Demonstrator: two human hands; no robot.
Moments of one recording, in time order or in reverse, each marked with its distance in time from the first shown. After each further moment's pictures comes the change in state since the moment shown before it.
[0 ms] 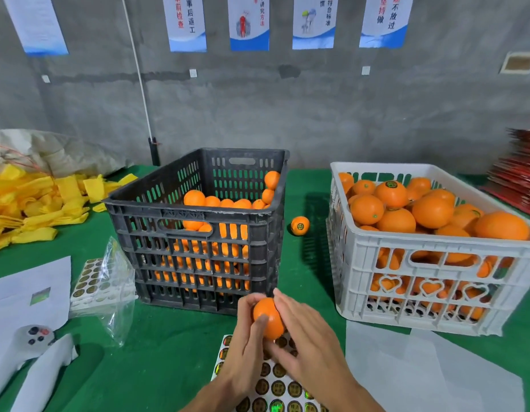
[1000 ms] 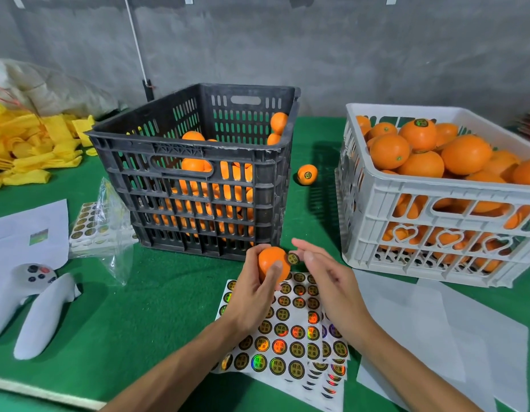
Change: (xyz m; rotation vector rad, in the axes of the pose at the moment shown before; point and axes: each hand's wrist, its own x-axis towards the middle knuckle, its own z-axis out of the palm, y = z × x) left_hand 0.006 -0.025 0.002 0.087 -0.011 -0.087; right_hand 0.001 0.003 -0.021 0.945 -0.012 0.533
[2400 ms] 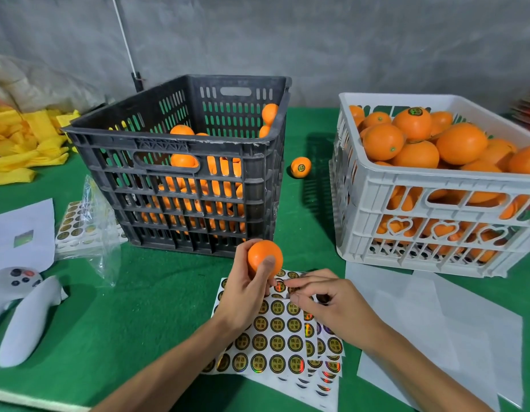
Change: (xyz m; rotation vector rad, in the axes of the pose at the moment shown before) left_hand 0.001 0.005 0.002 -0.155 0.036 -0.033; right_hand -0.012 0.047 -0.033 -0.313 -0.237 0.033
